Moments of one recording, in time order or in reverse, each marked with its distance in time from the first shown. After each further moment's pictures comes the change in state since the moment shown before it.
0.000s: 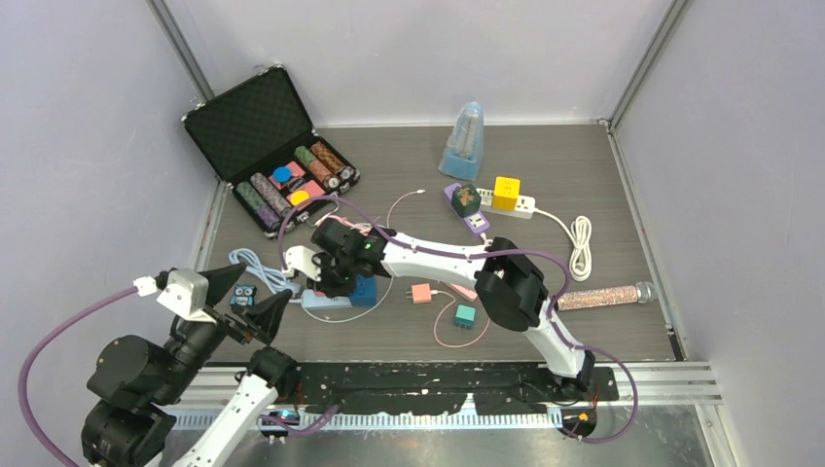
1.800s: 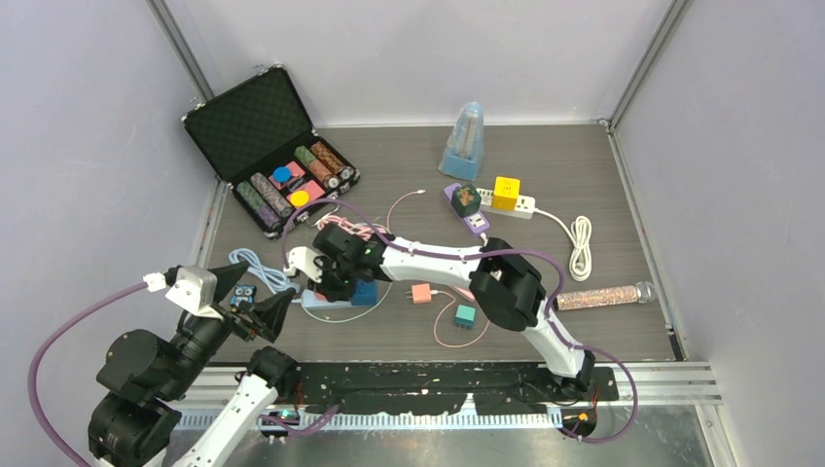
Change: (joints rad) left arm 0.000 0.000 -0.032 0.008 -0.009 0.015; right arm -0.001 0.020 -0.052 0.070 0.003 0.094
